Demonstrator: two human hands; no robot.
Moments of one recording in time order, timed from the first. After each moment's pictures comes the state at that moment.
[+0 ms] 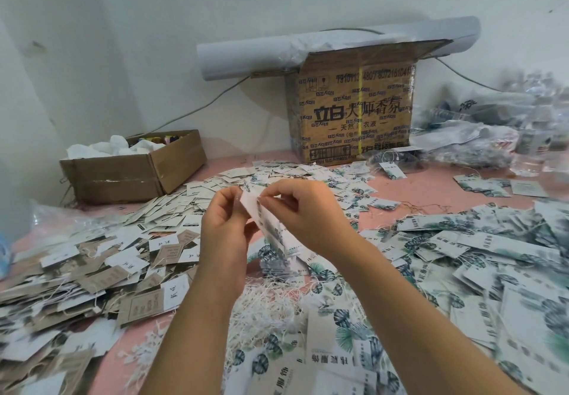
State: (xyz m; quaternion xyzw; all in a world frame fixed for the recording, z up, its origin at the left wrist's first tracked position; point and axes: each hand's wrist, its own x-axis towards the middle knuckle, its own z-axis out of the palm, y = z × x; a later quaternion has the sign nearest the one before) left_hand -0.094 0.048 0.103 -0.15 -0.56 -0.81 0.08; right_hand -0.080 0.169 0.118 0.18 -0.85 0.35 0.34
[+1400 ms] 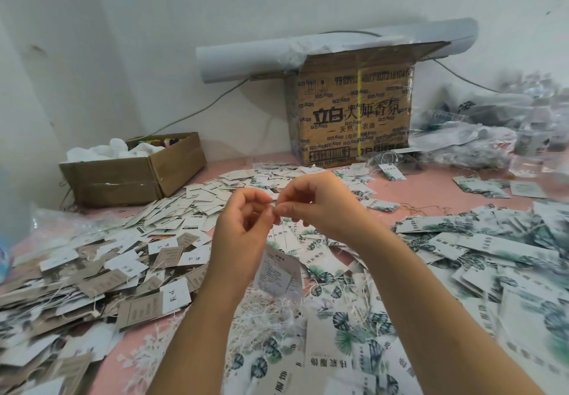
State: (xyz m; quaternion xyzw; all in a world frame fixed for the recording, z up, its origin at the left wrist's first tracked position) left_hand -0.093 0.051 0.098 -0.26 -0.69 -0.65 0.16; right_hand -0.076 0.191 0.132 0.18 -0.84 0.47 0.19
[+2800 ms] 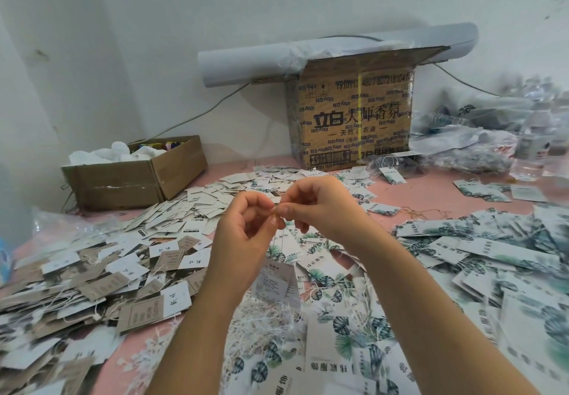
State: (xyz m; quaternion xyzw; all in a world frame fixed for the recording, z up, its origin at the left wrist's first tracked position) left_hand -0.092 0.048 0.098 -0.29 -0.70 -0.64 0.14; right_hand -0.077 0.191 0.131 0.16 -0.81 0.54 0.17
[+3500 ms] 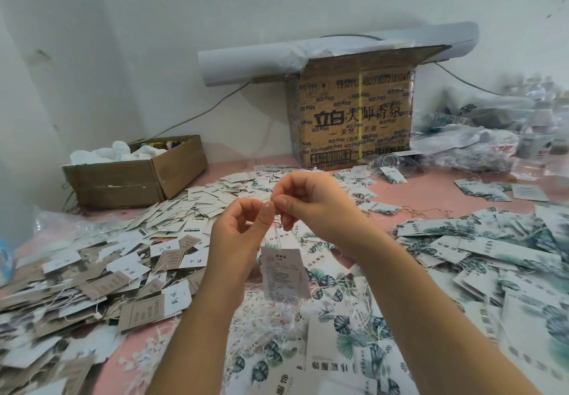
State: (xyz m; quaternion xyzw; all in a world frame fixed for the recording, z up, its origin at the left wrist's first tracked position) left_hand -0.092 0.048 0.100 -0.19 -0.67 -0.71 0.10; right_hand -0.073 0.180 0.135 0.21 -0.76 0.59 0.16
